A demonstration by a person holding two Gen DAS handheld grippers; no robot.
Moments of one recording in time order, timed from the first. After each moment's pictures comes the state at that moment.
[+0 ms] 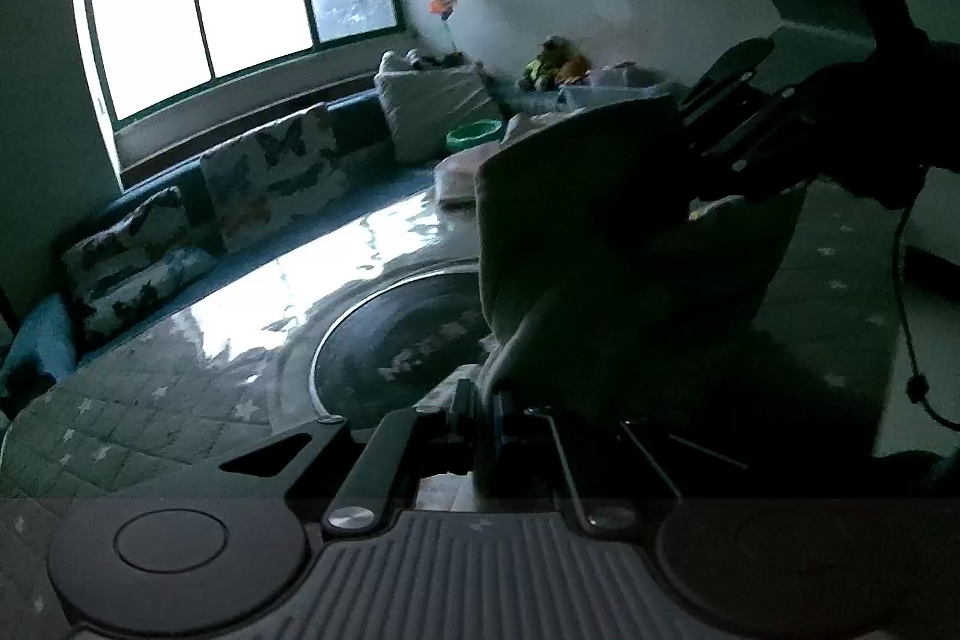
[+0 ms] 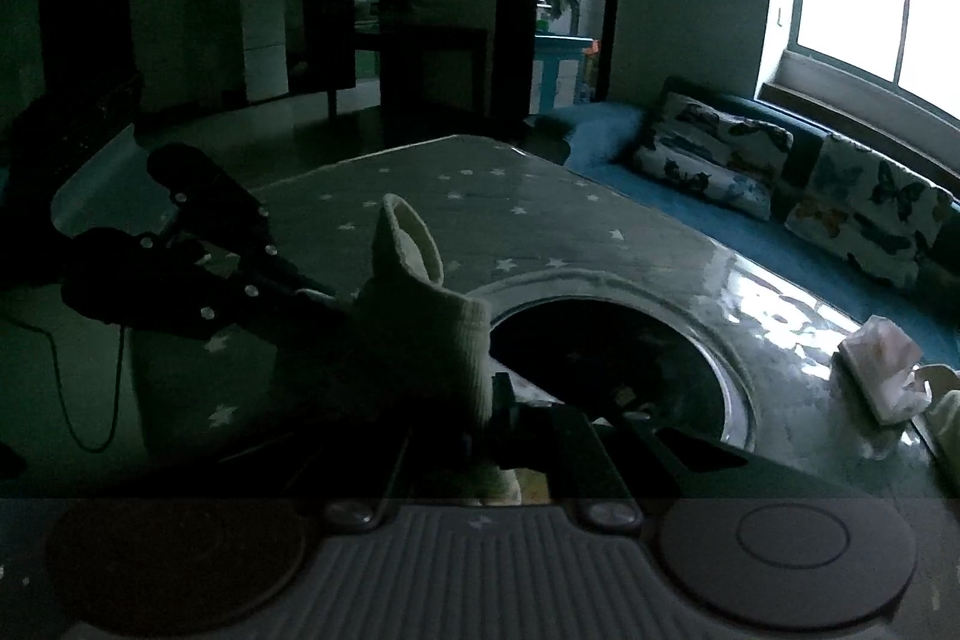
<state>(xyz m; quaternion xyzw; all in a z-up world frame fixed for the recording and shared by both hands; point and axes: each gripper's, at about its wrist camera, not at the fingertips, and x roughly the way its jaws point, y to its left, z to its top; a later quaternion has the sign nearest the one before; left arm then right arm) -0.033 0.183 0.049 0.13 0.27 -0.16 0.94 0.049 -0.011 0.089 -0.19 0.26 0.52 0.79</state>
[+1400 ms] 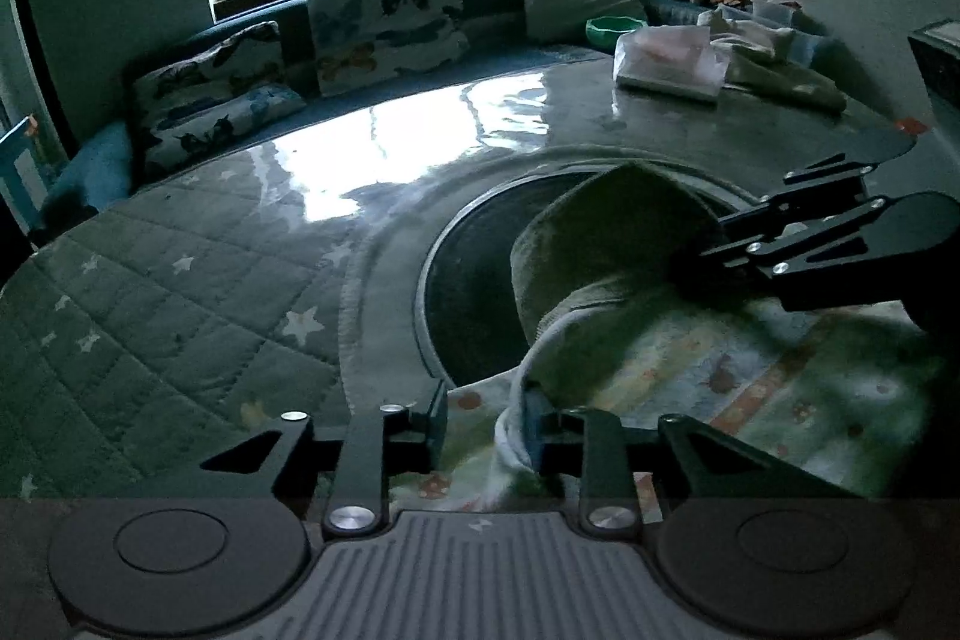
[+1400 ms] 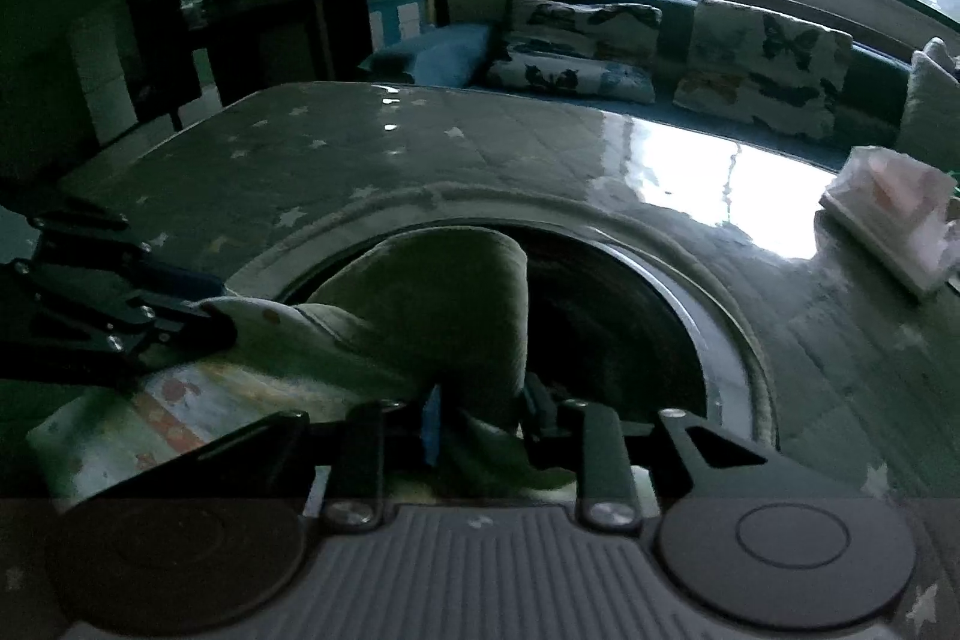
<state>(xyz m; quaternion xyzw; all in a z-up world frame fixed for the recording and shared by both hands) 0.096 0.232 -0.008 0.06 0.38 -0.03 0.92 0.169 0.051 -0.030 -0.12 0.35 0.39 0.85</state>
